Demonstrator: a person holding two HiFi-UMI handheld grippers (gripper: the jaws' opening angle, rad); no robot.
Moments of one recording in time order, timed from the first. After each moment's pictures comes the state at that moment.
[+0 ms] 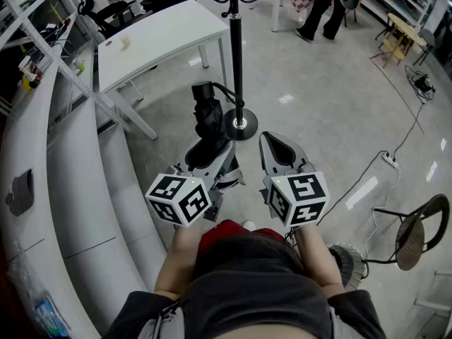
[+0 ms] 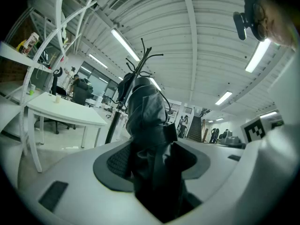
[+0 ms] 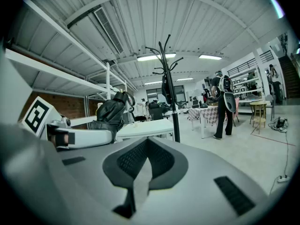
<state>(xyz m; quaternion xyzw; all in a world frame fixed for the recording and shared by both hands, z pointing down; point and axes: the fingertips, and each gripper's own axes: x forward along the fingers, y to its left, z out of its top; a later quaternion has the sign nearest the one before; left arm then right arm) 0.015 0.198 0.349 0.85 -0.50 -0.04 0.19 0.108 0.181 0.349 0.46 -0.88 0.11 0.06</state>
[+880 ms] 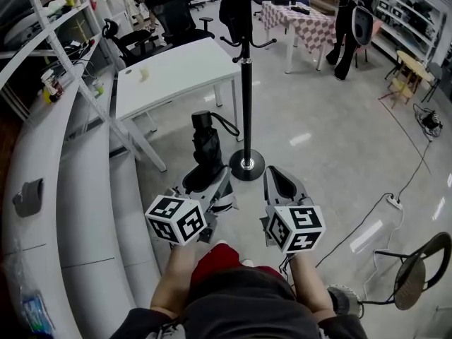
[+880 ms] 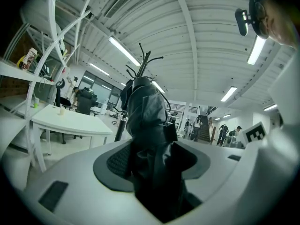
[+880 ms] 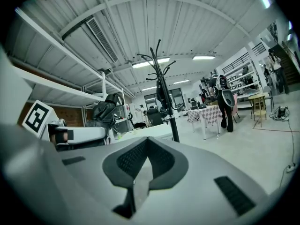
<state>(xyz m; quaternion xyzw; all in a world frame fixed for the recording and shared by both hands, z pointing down) 0.005 0.173 0.325 0.83 -0.53 -0.04 0.16 0.128 0.155 0.341 0.46 -0.88 0.13 0.00</state>
